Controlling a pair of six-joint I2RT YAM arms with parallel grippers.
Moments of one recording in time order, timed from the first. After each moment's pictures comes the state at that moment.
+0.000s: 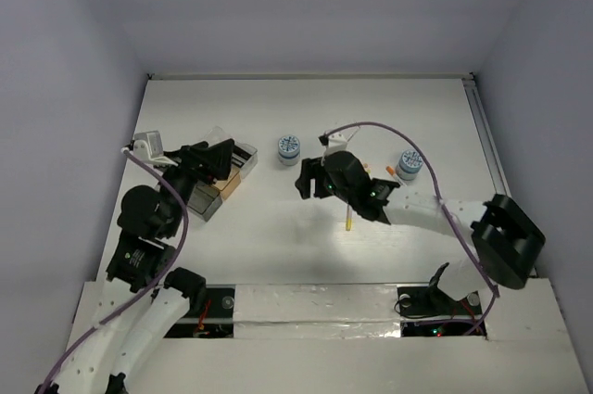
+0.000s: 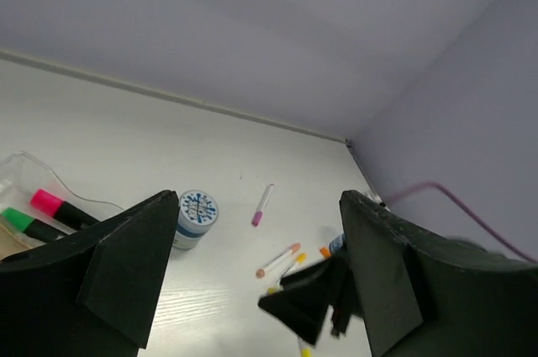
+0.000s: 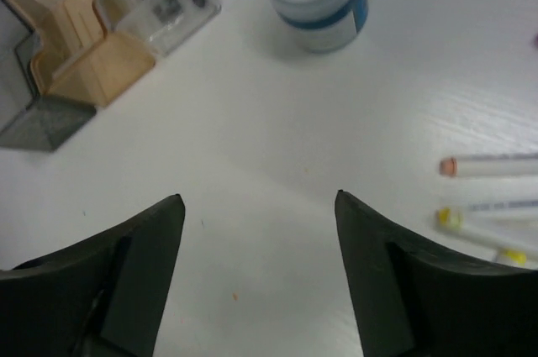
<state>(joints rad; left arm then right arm) -0.42 0.50 0.72 -0.08 -0.13 -0.58 0.89 1.44 0.83 0.10 0.24 0.53</state>
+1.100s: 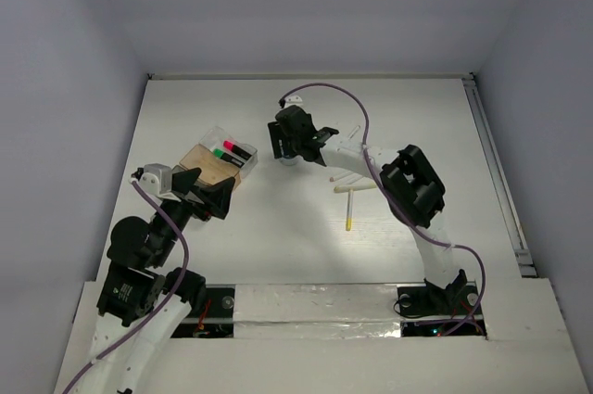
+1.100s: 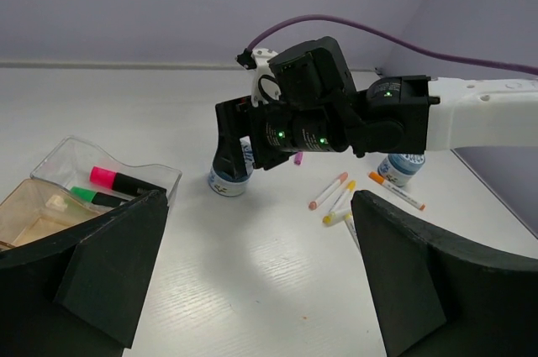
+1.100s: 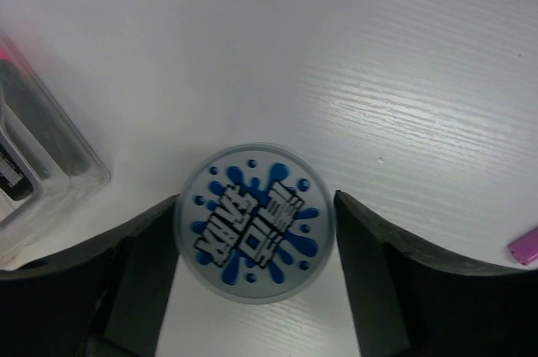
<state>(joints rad) -0.38 0.24 0.66 -0.33 0.04 -0.31 0.78 2.18 1.69 -0.24 0.33 0.34</state>
